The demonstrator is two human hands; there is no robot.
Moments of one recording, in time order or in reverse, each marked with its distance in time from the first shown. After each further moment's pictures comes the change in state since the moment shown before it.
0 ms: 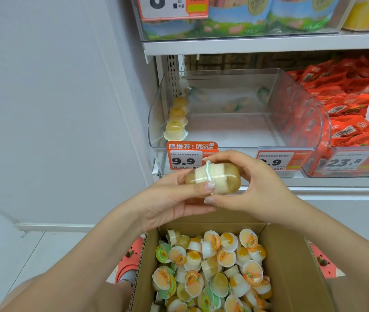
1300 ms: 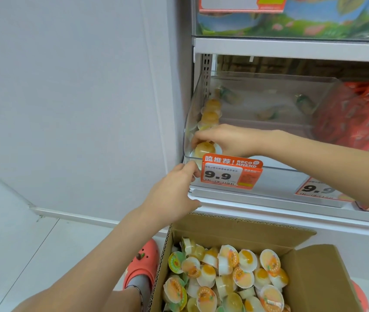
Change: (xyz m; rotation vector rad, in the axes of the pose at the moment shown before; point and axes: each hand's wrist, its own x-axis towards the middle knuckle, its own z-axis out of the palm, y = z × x) left_hand 0.029 -0.004 -0.082 1.305 0.521 0.145; right_hand 0.189 0.025 0.018 -0.735 -0.614 -0.266
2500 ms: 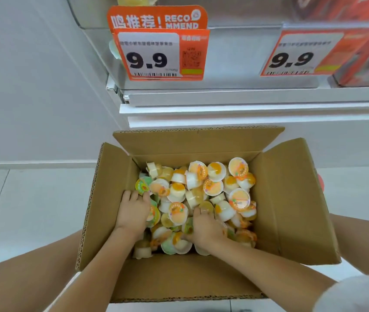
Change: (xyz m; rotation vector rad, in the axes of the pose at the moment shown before) left_hand -0.085 -0.128 0.239 0.954 -0.446 -0.039; right_hand -0.148 -0.102 0.391 0.419 -0.348 0.908
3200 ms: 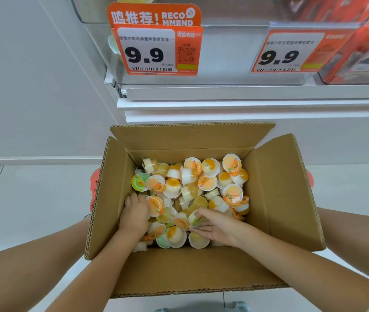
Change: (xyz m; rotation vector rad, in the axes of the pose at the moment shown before) left_hand -0.004 0.025 0.023 -0.515 -0.065 -0.192; right_hand -0.032 0.031 -0.042 1.603 -0.427 0.405
